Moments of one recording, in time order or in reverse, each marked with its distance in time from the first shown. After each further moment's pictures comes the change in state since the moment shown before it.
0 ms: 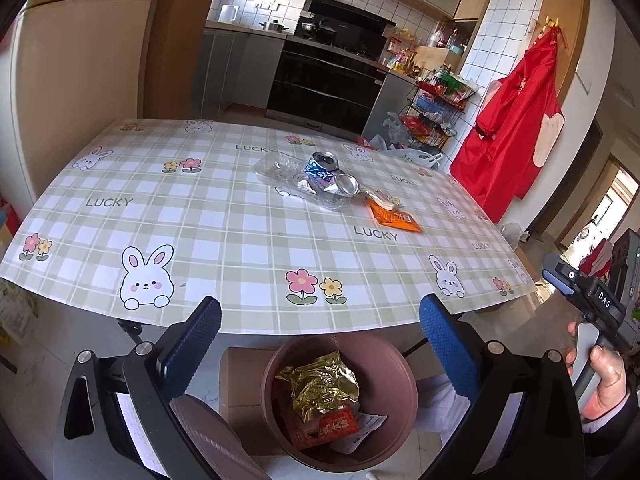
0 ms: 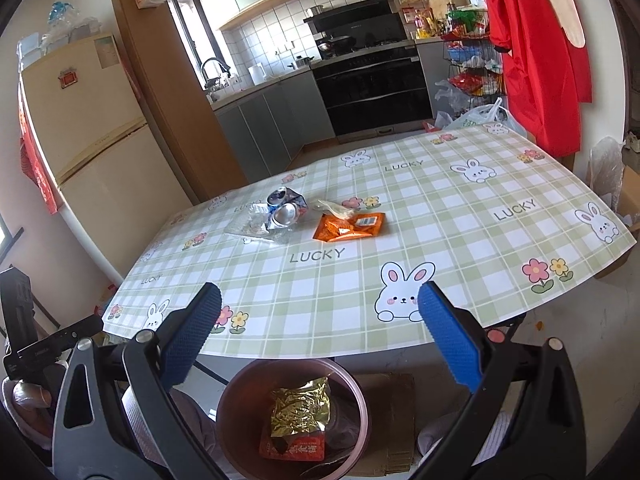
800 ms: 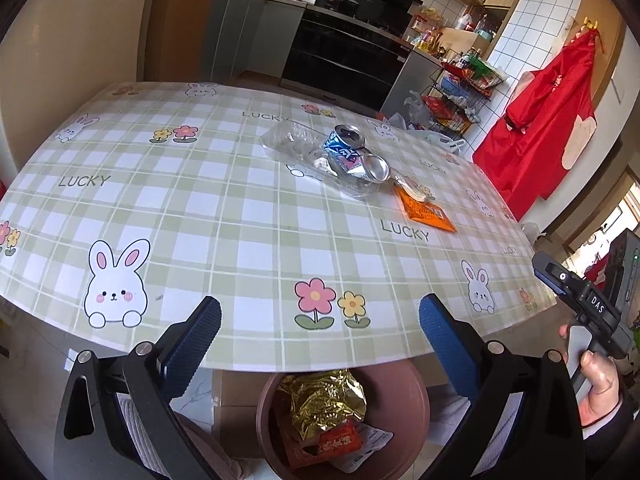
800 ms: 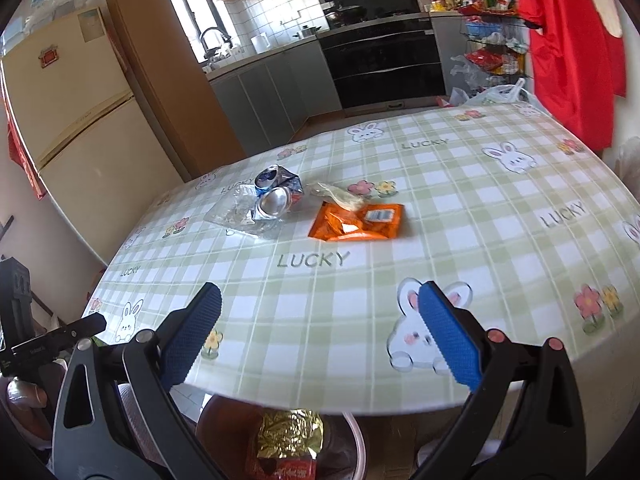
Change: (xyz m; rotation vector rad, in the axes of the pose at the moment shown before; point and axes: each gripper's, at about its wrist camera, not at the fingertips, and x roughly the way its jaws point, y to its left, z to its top) left arm 0.088 0.018 0.028 -0.076 0.098 0.027; right arm 0.113 -0.005 0.031 -0.040 0.107 0.031
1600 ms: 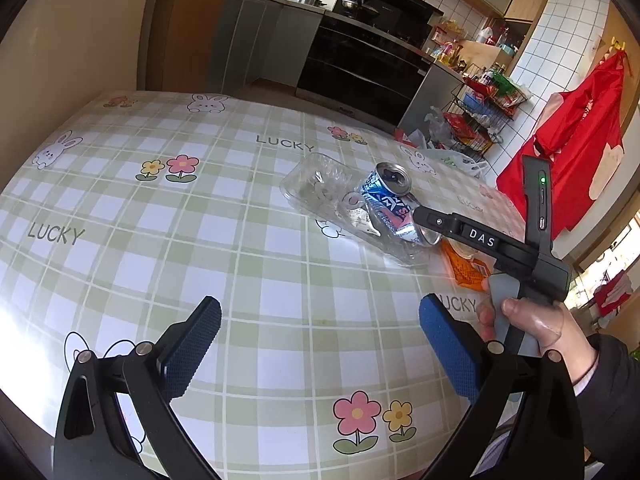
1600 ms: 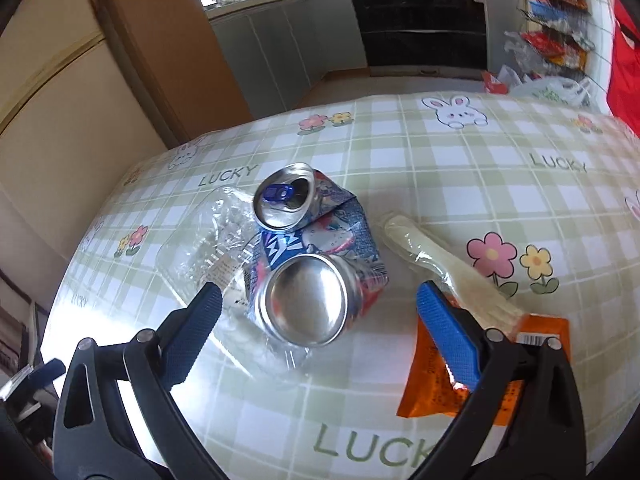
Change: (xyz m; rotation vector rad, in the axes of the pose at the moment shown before) left arm 0.076 0.038 0.067 -0.036 -0.030 0.029; right arm 0.237 0.057 0.085 -0.064 0.179 -0.014
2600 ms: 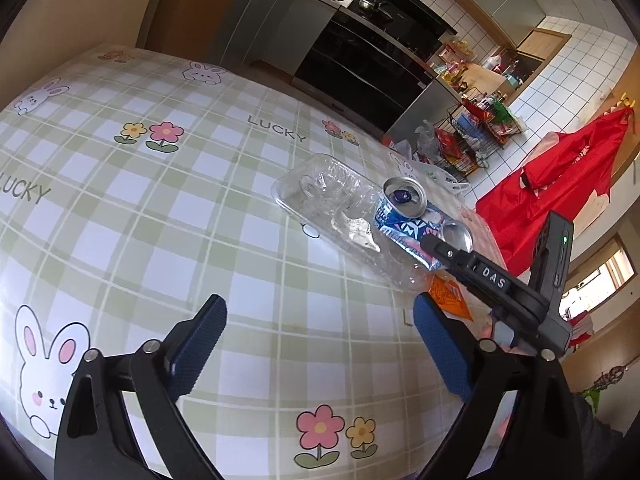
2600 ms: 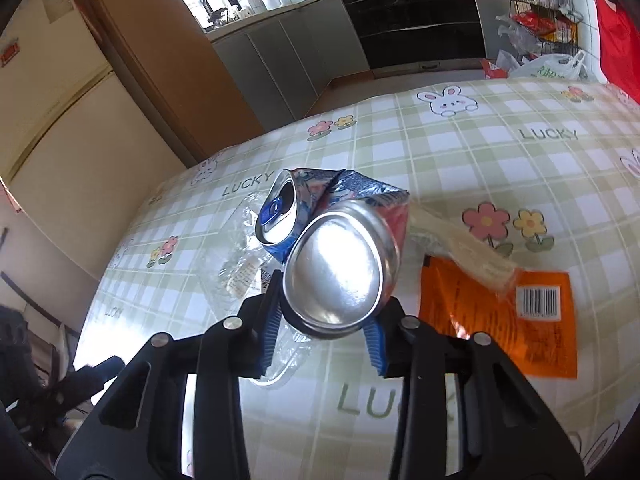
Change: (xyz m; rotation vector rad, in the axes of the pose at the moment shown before) left arm 0.018 0.007 0.005 -0.166 0.029 -0.143; right arm -0.037 -0.009 -0.024 0.093 -0.034 0.113
